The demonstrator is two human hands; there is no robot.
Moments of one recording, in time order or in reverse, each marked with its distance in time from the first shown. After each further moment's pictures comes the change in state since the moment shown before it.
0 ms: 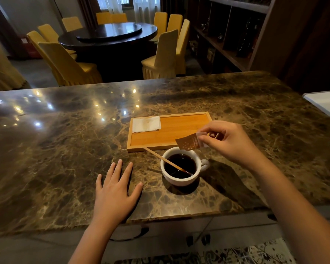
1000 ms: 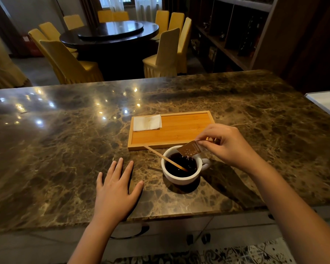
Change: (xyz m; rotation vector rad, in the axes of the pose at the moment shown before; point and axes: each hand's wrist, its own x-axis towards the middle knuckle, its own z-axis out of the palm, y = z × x) left_hand -0.001 0.001 -0.001 -0.007 -0.002 -0.001; right_hand -0.001 0.011 0.007 -0.118 -0.053 -0.125
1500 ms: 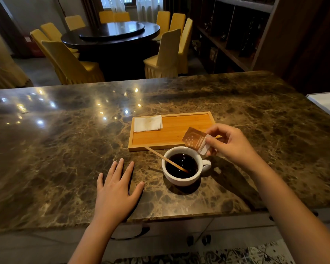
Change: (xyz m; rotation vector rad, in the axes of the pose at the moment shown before) left_hand 0.000 0.000 0.000 -0.004 0.000 -0.003; right_hand -0.003 0.010 0.002 0.435 0.049 0.345
